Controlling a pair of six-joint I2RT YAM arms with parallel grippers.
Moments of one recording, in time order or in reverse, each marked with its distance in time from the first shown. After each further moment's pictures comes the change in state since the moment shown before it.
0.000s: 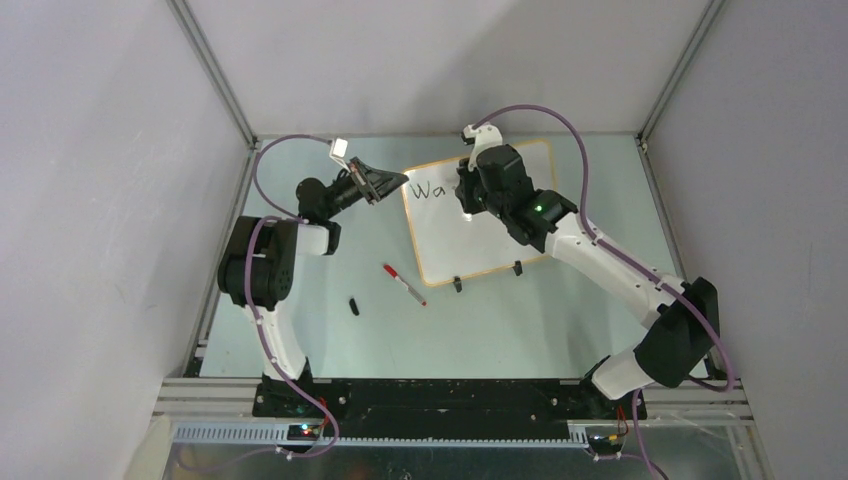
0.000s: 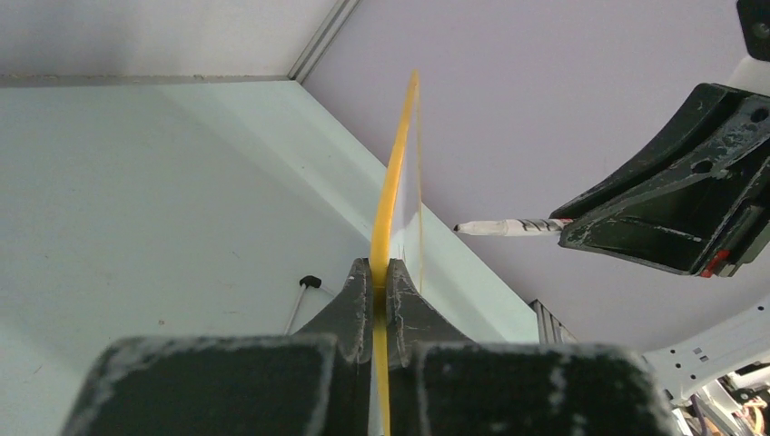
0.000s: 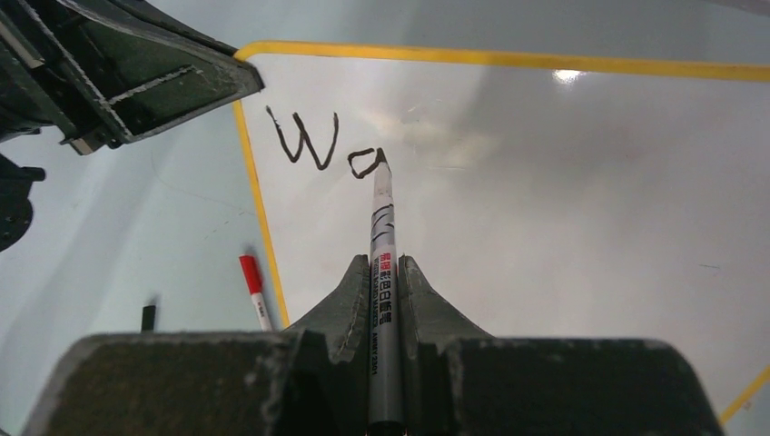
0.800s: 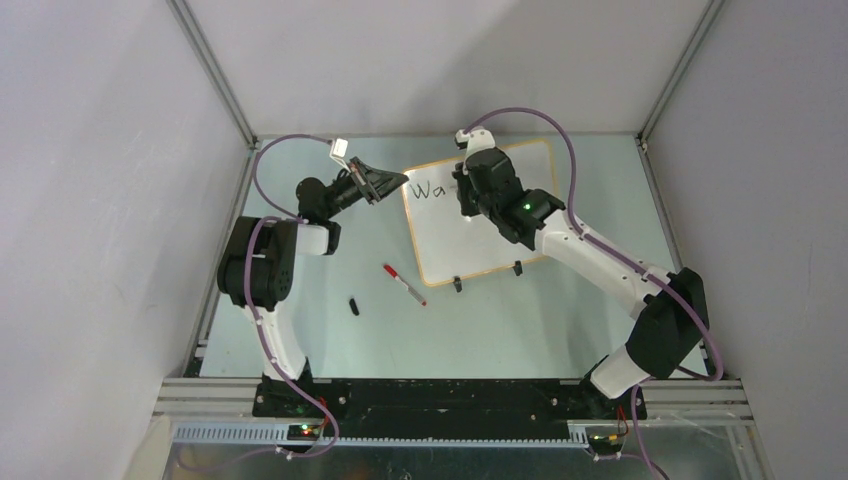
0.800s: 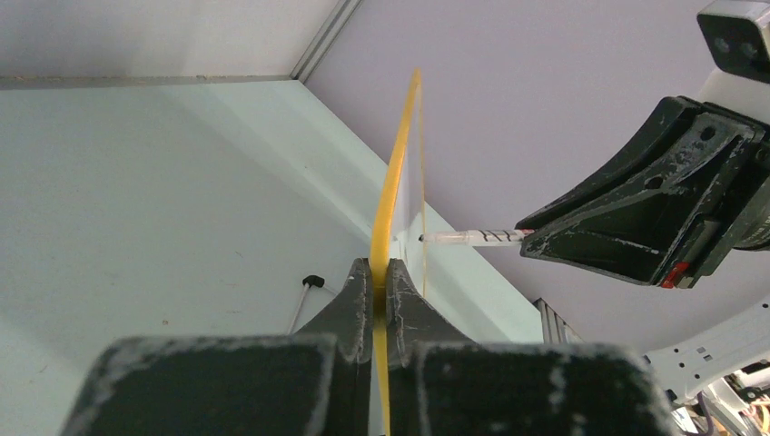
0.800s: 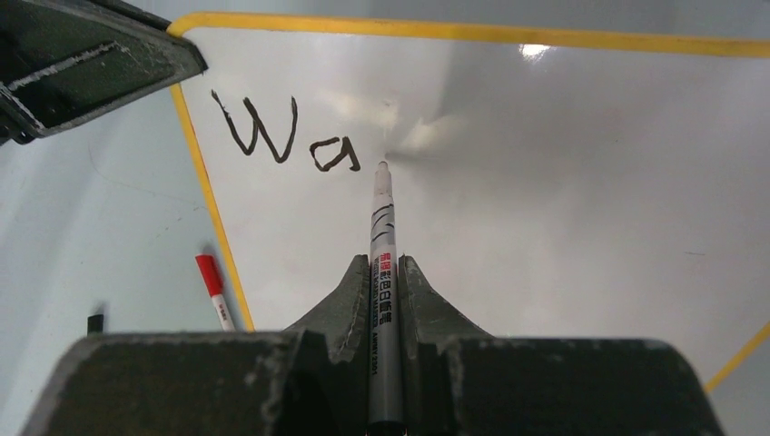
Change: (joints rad) left arm 0.000 -0.004 0.000 -0.014 -0.002 0.017; right arm 0.021 0.063 0.007 -0.021 0.094 -0.019
